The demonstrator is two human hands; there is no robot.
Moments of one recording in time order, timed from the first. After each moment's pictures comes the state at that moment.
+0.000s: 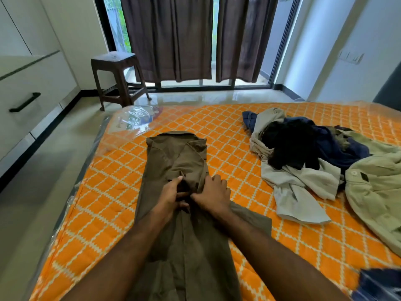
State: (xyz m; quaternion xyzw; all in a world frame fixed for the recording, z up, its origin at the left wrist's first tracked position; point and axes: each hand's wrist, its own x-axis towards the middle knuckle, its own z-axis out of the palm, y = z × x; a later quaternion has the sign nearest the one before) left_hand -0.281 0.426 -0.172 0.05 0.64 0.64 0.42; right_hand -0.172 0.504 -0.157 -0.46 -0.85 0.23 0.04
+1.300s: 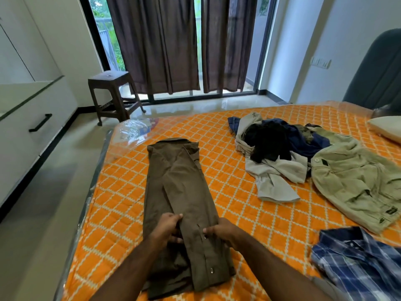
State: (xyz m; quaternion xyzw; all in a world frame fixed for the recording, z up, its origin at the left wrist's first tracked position) left_hand -0.208 0.315 -0.163 0.08 0.73 0.48 0.47; right_hand -0.043 0.416 -0.159 -0.46 -0.63 0.63 0.00
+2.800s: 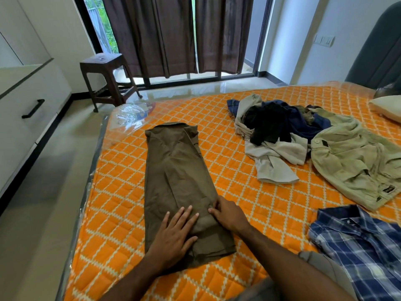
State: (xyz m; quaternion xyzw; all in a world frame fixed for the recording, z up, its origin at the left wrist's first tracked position) left_hand -0.180 0.240 -0.230 0.67 0.75 0.03 -0.01; right_hand -0.027 0.424 -0.195 -0.41 -0.87 0.29 0.02
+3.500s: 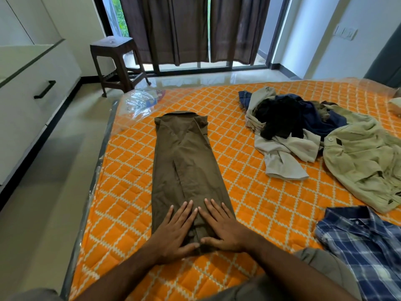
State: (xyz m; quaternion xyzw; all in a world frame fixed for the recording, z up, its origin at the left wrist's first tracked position) left_hand -0.185 0.211 -0.214 0.70 0.71 0.02 0.05; right_hand -0.003 0.379 -0.214 -0.11 -0.98 0.15 -0.08
